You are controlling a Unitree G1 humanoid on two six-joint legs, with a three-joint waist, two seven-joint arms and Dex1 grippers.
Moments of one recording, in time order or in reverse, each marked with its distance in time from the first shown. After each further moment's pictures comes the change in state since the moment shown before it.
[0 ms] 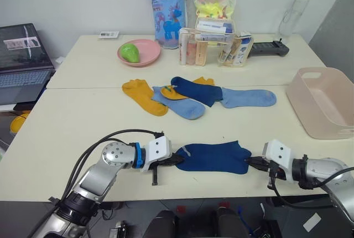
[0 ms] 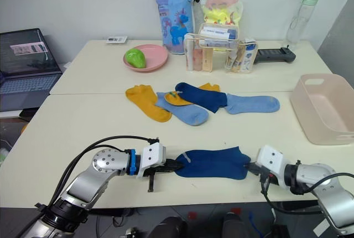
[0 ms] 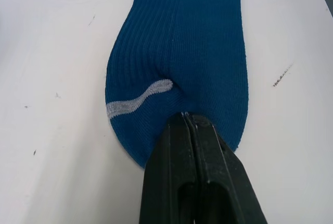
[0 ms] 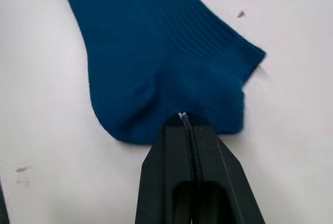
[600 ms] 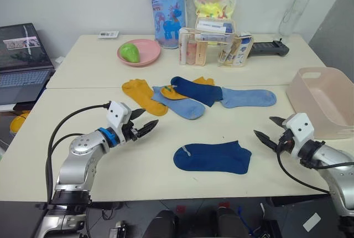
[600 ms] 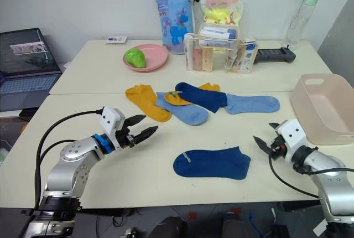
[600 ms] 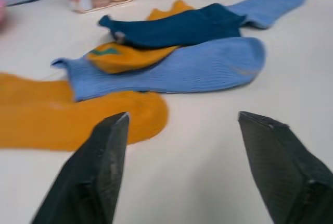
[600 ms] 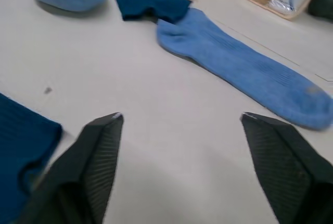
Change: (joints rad) left arm -0.005 -0.141 0.415 0.187 -0.152 0.034 0.335; right arm -0.101 0.202 -0.136 0.156 -0.097 -0.097 -0.304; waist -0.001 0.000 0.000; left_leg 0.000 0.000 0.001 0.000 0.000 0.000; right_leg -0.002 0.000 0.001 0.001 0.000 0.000
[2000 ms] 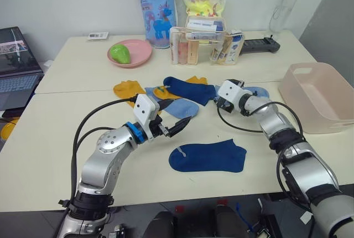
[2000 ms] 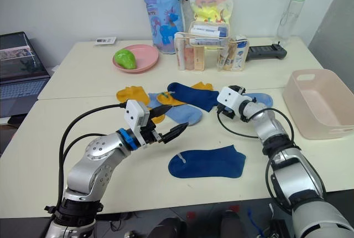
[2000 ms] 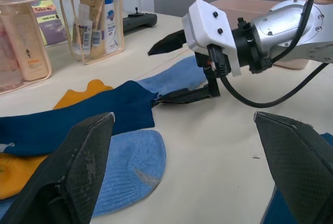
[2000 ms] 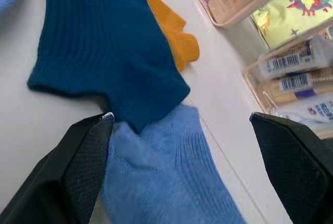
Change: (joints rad) left arm -0.037 -0.106 -0.153 -0.362 -0.070 0.188 0.073; right arm -0.955 0.276 0.458 1.133 -0.520 -0.485 -0.176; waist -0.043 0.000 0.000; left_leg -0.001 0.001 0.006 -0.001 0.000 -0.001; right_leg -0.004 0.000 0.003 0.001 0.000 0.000
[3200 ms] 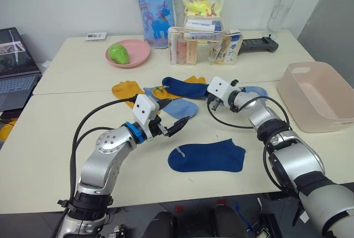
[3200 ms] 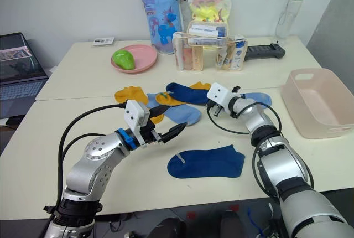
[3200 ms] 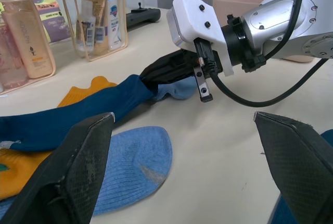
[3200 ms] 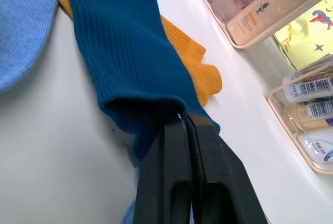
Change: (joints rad) left arm -0.001 0.007 -0.001 0.002 0.023 0.000 0.006; right arm -0.108 0.084 -0.041 0.210 0.012 -0.078 0.033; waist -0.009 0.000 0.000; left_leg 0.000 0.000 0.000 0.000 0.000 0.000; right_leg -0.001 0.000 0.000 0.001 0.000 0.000
